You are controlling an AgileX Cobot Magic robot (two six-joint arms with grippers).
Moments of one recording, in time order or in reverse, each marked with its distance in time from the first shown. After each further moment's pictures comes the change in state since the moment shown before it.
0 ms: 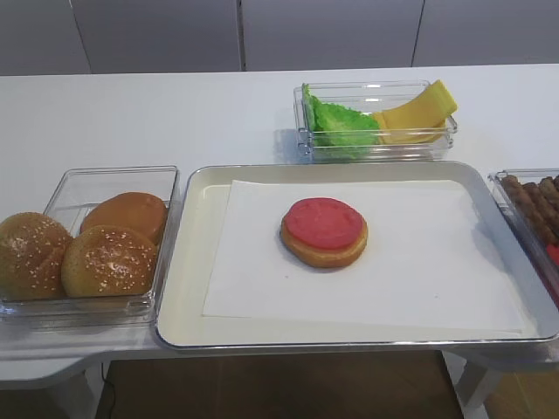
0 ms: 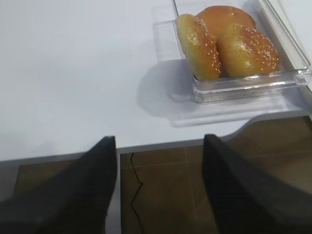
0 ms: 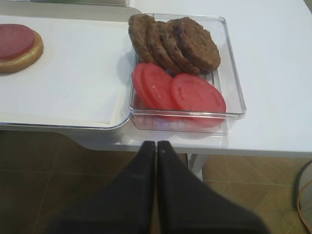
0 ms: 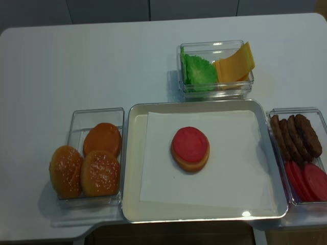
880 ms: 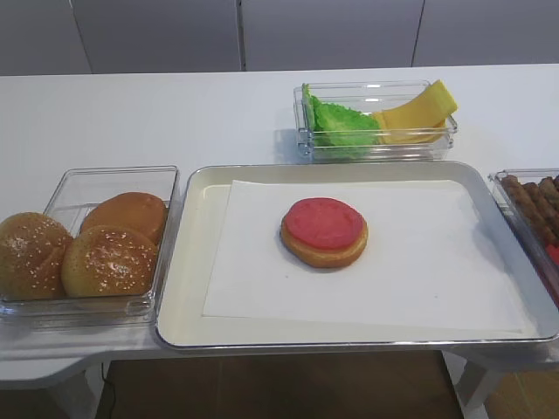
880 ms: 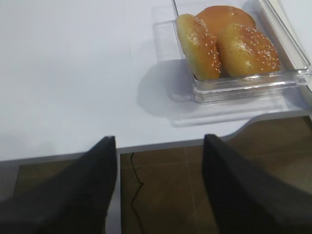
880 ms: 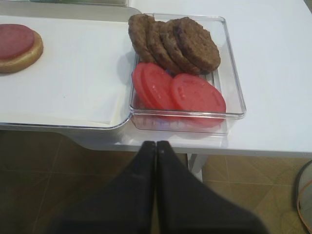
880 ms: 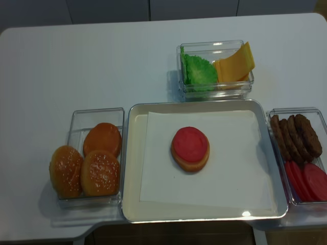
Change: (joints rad) left arm 0.000 0.000 0.000 0.000 0.000 0.000; right arm 0.000 0.000 0.000 0.000 0.000 0.000
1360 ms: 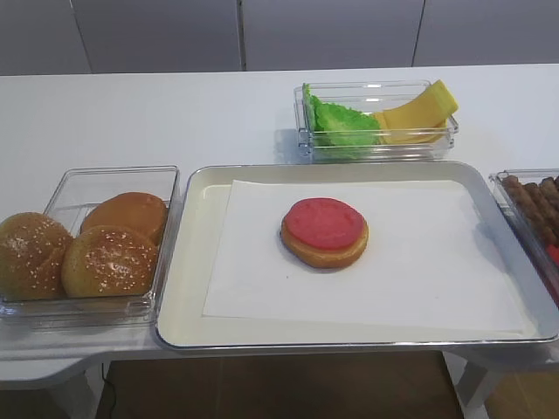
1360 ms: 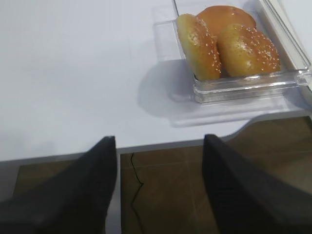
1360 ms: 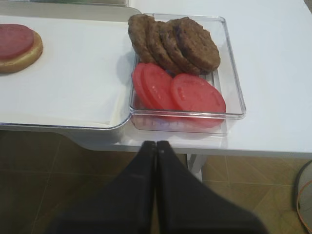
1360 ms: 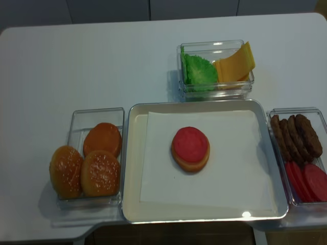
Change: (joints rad) left arm 0.000 0.000 0.000 0.000 0.000 0.000; right arm 0.000 0.000 0.000 -0.002 0.000 -0.002
